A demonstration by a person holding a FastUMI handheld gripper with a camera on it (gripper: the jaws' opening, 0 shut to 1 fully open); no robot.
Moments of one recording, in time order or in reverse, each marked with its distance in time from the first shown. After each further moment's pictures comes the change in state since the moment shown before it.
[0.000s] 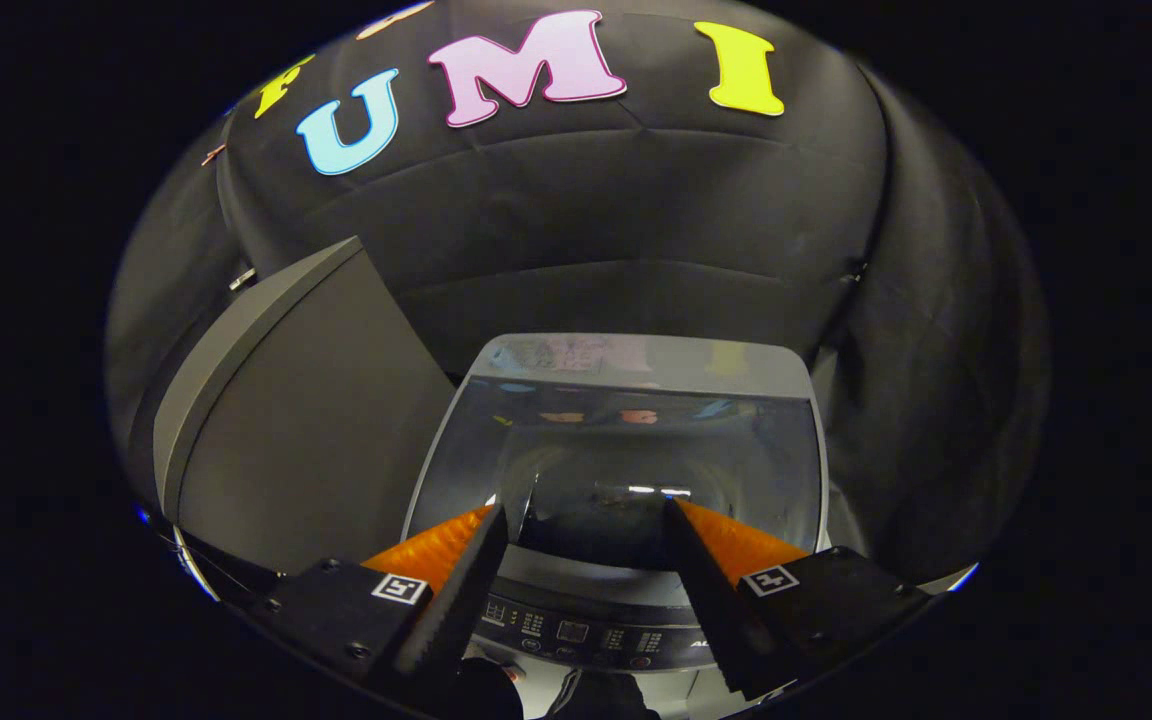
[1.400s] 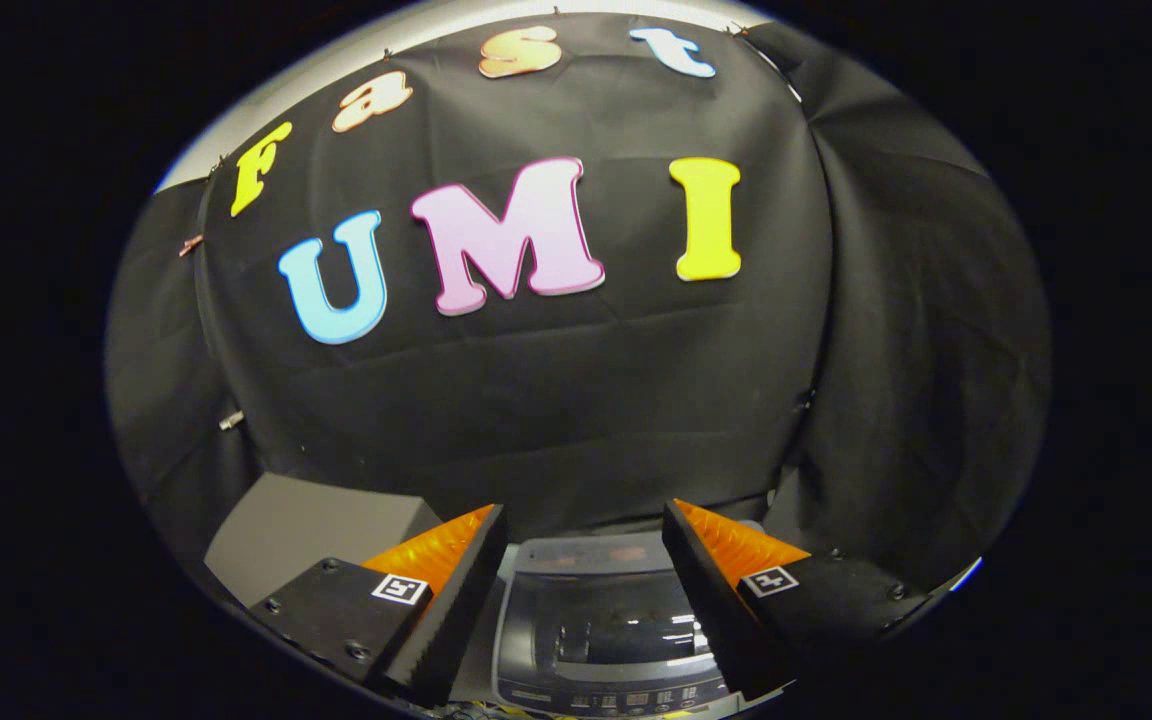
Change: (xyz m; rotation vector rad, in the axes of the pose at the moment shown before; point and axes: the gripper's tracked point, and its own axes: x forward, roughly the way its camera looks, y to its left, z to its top) arm -0.116 0.070 0.215 0.106 -0.463 -0.112
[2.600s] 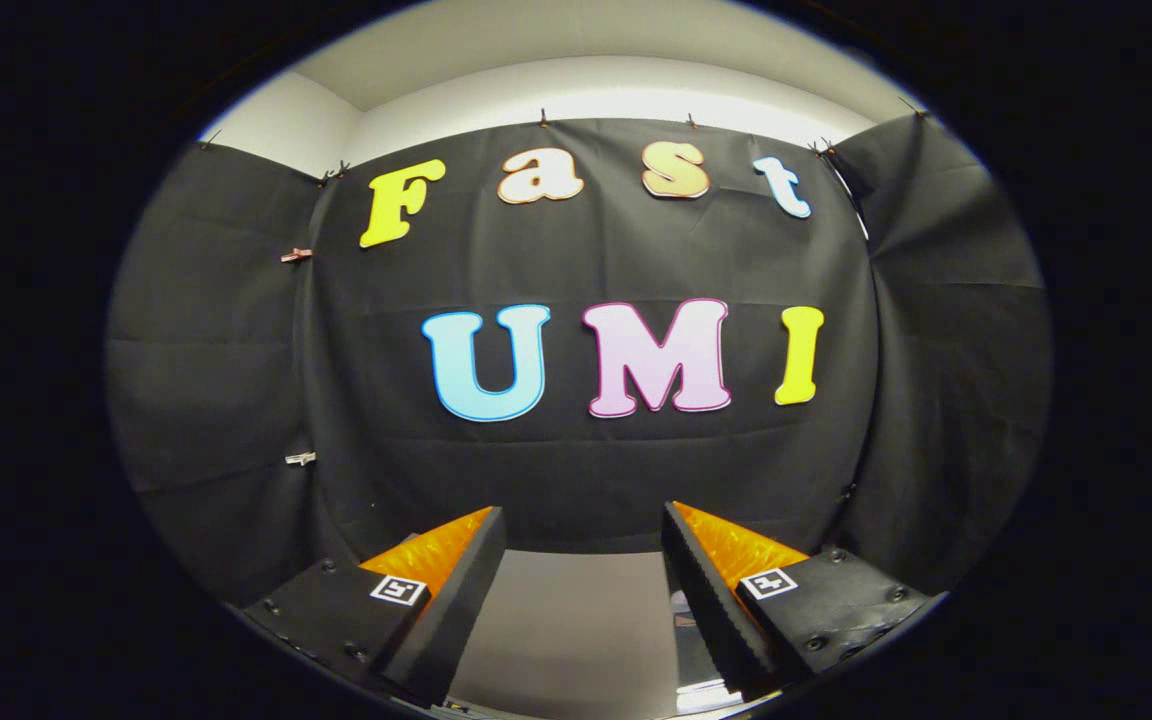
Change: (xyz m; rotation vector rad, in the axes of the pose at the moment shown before) arm -0.146 0.299 -0.009 -0.109 -0.323 0.093
